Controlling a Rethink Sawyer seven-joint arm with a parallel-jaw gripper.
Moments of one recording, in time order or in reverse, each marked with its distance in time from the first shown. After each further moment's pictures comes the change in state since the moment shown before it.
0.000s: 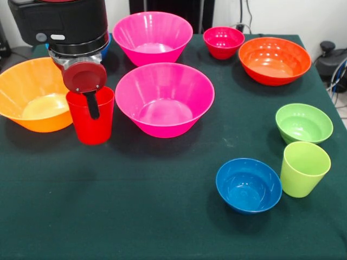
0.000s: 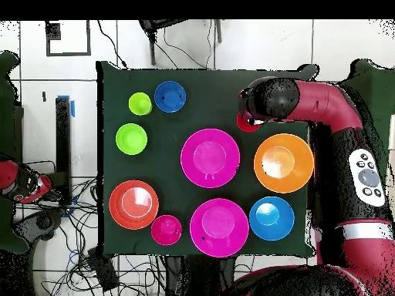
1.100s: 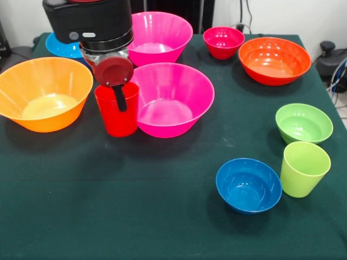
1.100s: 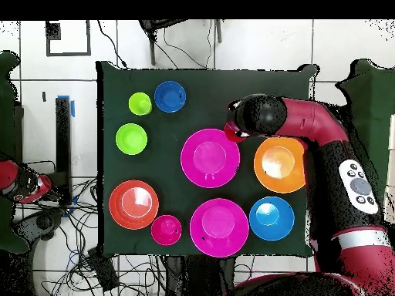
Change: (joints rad) arm -0.001 -0.034 -0.031 0.161 0.088 -0.125 0.000
